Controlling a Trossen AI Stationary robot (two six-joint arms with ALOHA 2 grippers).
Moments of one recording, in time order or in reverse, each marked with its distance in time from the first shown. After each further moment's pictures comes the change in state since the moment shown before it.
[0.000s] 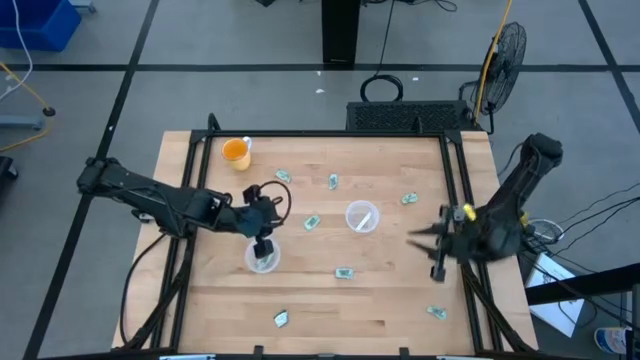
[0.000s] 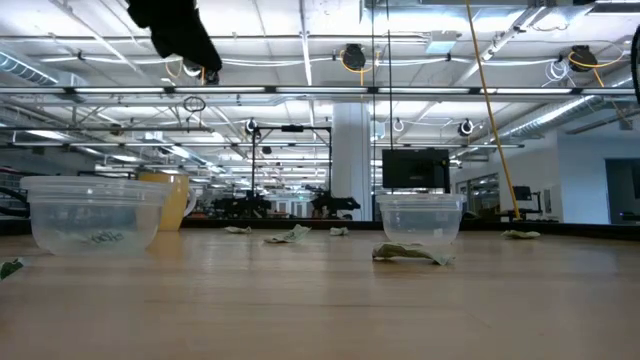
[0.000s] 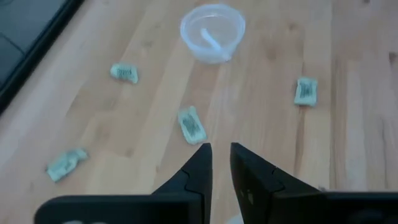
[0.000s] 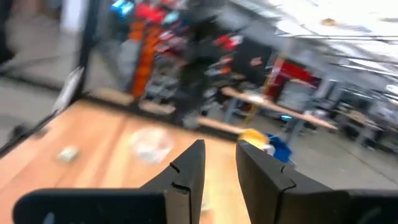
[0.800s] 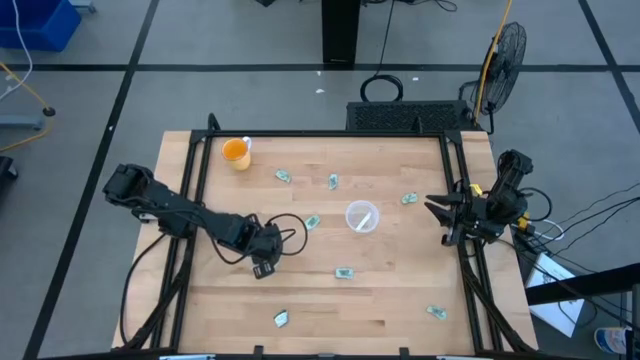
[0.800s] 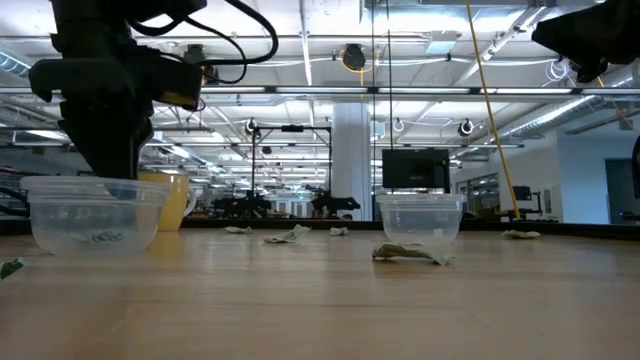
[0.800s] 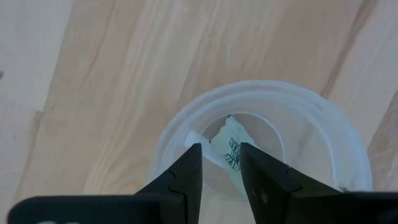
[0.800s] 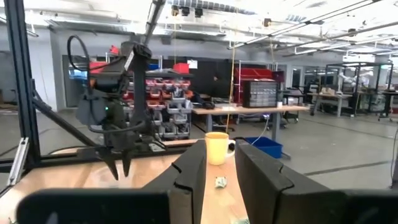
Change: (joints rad) left arm -0.046 0.301 -0.107 -0.124 0.247 -0.326; right arm -0.018 -0.779 -0.346 0.156 0.122 -0.202
